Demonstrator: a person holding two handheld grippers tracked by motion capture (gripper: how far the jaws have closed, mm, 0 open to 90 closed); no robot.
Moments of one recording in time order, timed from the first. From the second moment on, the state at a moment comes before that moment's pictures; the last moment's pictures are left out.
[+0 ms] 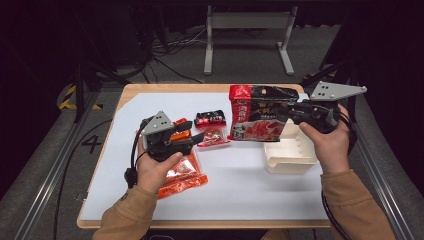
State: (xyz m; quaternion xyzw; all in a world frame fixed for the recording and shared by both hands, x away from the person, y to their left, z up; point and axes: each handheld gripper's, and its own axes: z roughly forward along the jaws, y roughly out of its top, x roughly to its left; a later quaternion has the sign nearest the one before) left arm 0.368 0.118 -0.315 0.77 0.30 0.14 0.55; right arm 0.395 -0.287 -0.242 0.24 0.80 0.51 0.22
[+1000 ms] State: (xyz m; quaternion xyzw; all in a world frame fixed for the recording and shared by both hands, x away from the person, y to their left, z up) left arm 0.365 0.173 -0.346 0.78 0.34 0.17 0.50; right arm 0.436 -0.348 -0.222 0.28 0.77 0.51 0.27
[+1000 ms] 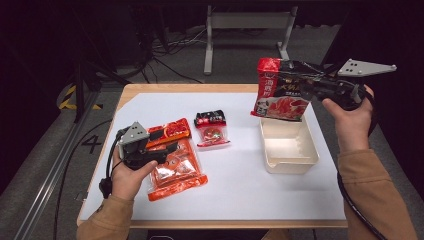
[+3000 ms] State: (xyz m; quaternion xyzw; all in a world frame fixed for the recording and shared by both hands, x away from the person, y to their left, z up) left arm 0.368 0.210 -0.363 0.76 0.38 0.17 0.50; right arm 0.492 -0.373 -0.285 0.29 0.78 0.47 0.28
